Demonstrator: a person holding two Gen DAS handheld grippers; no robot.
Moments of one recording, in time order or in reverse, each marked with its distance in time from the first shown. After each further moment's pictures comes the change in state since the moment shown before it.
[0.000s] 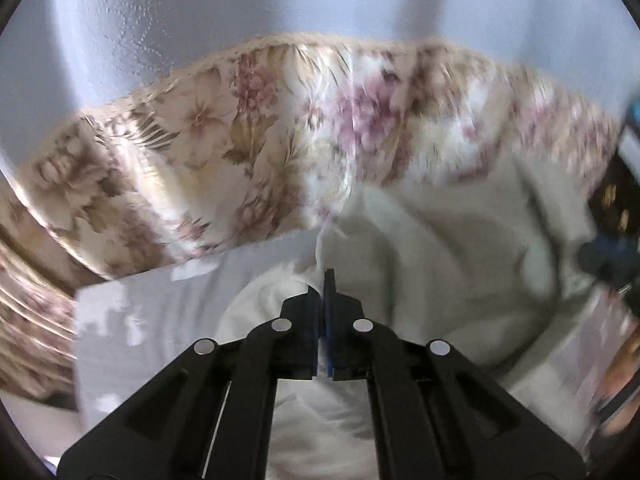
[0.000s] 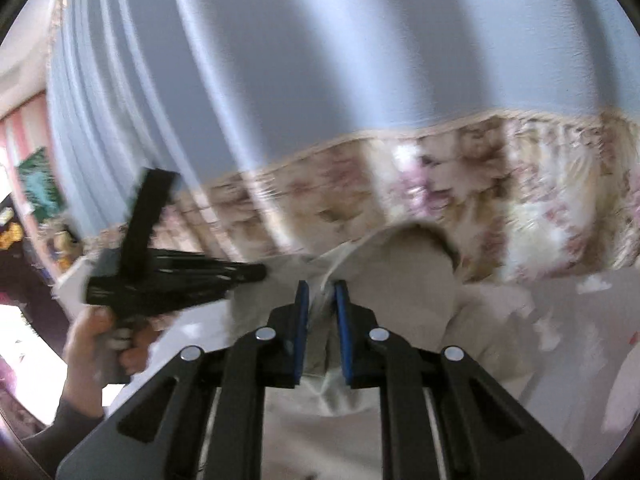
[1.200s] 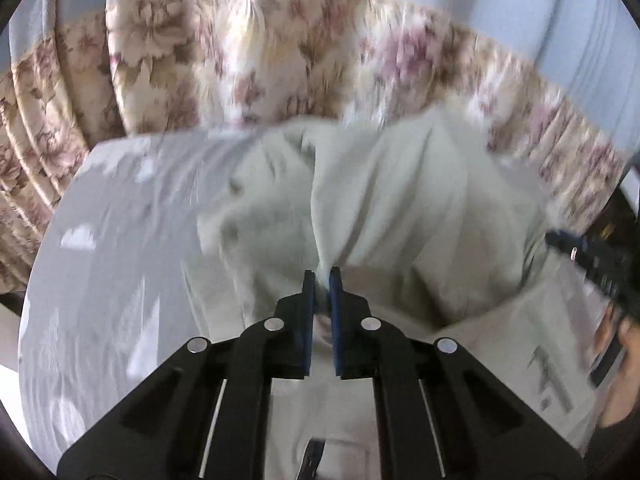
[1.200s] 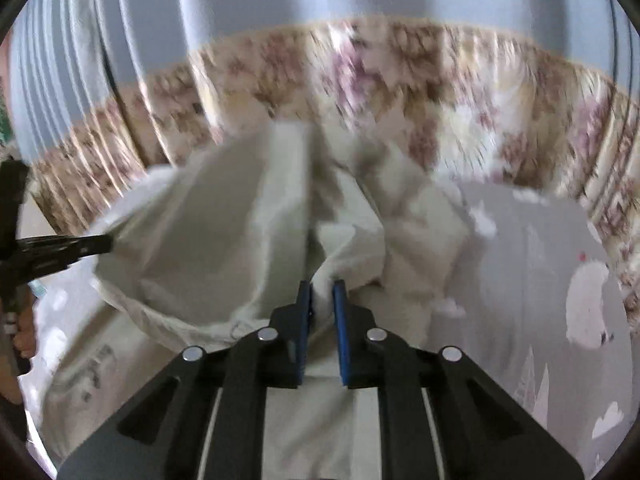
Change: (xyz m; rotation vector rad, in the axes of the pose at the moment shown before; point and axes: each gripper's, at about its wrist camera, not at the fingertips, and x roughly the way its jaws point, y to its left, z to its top) left arm -0.008 0.001 -0.181 -0.316 -0.062 -0.001; right arm -0.001 -0.046 -0.126 -0.095 0.211 -0.317
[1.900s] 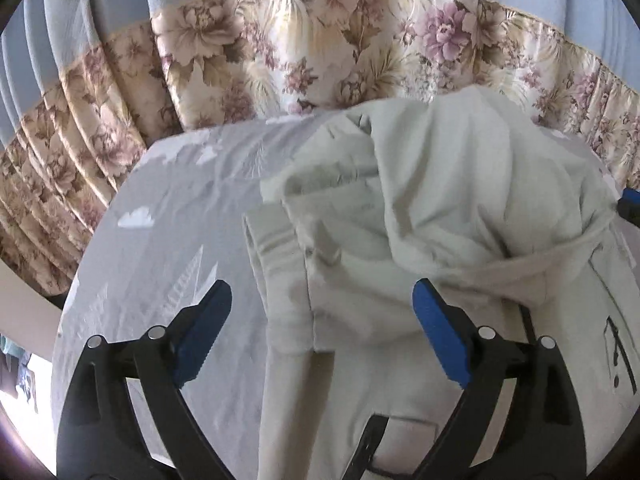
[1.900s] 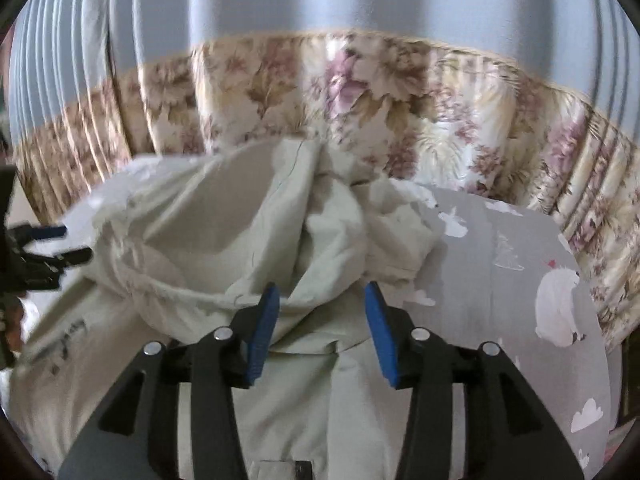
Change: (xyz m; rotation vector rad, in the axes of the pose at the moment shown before) left arm -0.006 0.012 -0.040 0.029 -0.040 0.227; right arm -0.016 0.021 -0.016 -0.089 -0.060 -0.094
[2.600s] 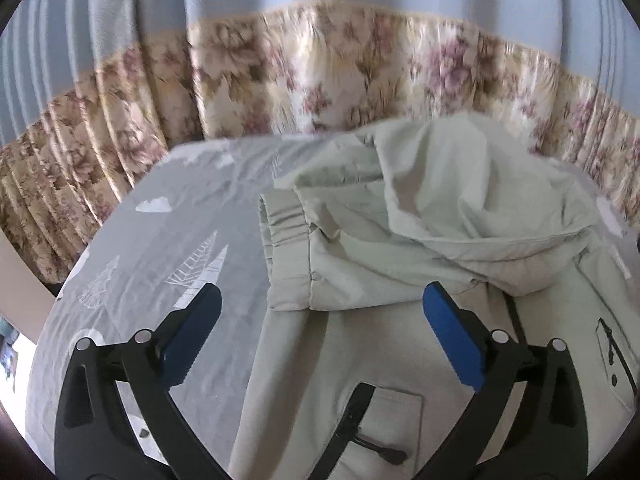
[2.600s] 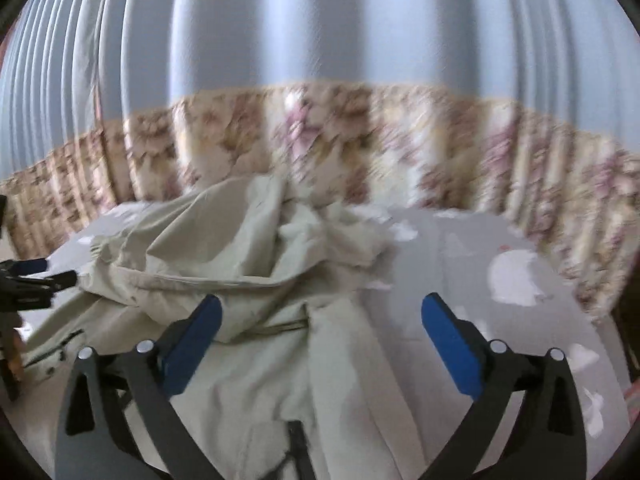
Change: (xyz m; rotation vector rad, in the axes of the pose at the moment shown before) left arm -0.037 -0.007 -0.044 -0.091 -0.188 0.024; right arm -0.074 -0.006 -0.066 0.126 -0.281 -0.134
